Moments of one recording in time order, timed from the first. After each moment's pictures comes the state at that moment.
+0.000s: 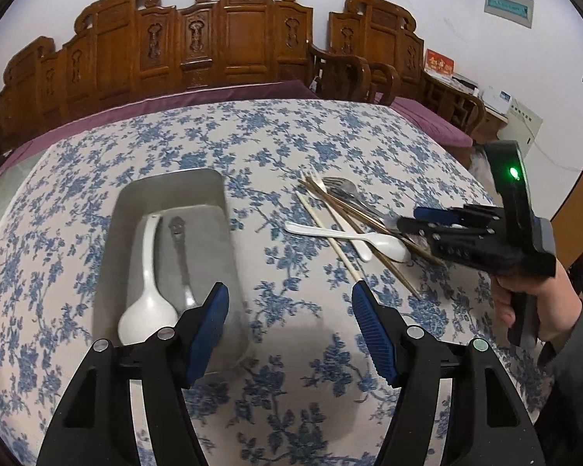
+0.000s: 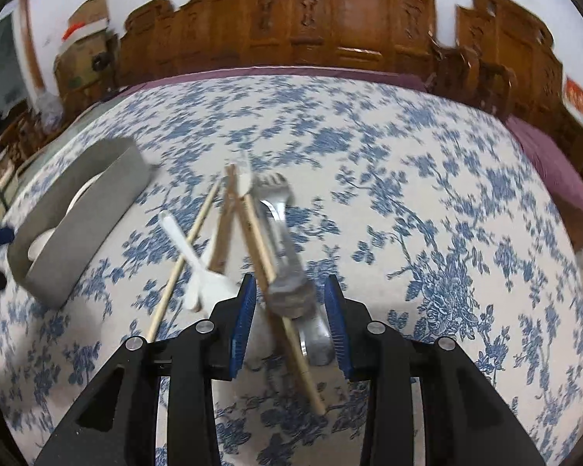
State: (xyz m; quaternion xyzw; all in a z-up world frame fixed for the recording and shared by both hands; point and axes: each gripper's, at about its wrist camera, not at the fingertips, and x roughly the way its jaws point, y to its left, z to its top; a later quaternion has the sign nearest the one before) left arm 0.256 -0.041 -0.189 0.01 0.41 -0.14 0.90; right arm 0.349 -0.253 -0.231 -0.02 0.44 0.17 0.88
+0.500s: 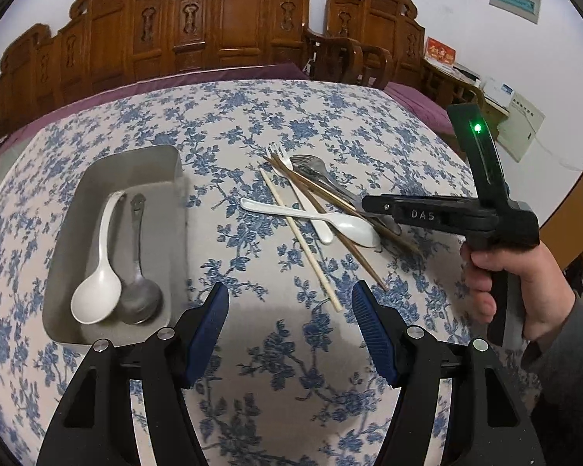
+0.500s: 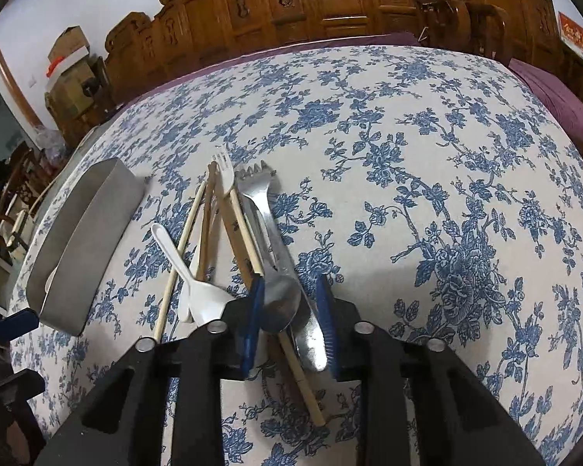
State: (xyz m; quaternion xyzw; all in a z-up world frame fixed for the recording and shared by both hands) left arm 0.250 -0.083 -0.201 0.00 0.43 -0.14 0.89; right arm 0.365 -0.268 -0.246 0.05 0.49 0.18 0.85
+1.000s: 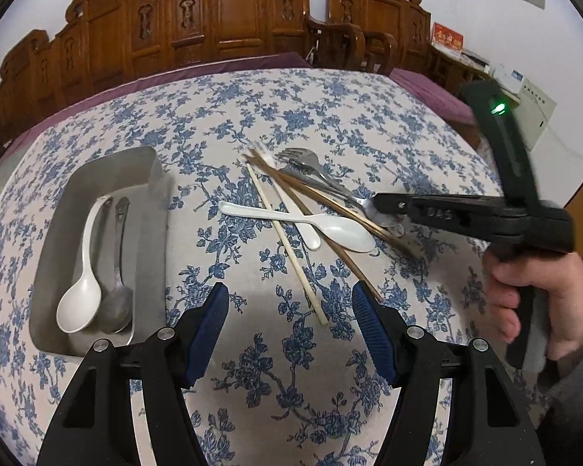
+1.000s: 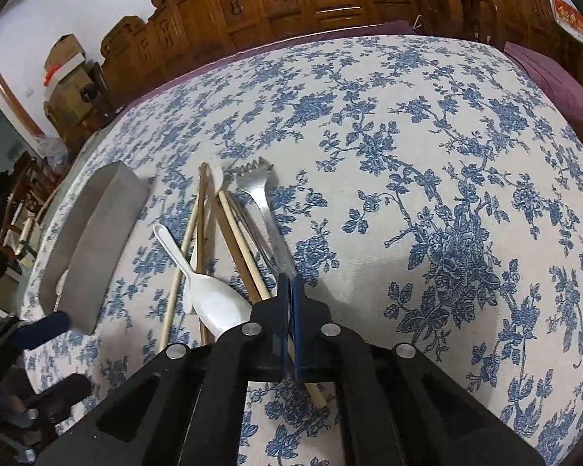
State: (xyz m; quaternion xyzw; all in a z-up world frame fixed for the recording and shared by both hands) left arm 0.268 -0.113 -0.212 0.03 0.45 -0.11 0.88; right arm 0.361 -0.280 -0.241 0.08 0.50 0.19 0.84
